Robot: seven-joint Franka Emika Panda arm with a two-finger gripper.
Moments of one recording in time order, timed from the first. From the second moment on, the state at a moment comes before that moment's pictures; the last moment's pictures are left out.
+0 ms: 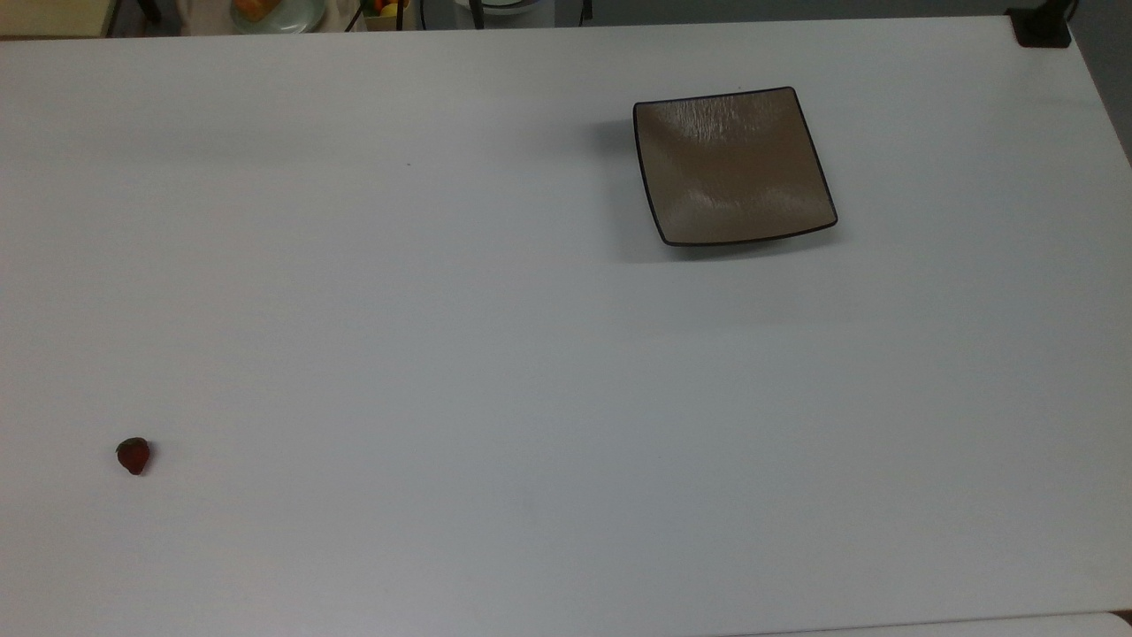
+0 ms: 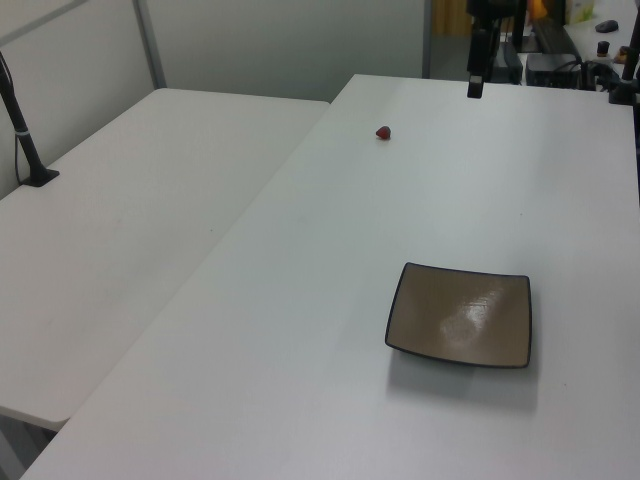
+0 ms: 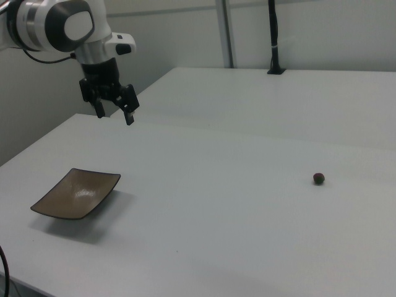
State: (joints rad) arm 0.31 -0.04 -0.14 -1.66 0.08 1.67 0.05
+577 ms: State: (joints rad) arm 0.15 0.02 -0.14 -1.65 0.08 1.84 0.02
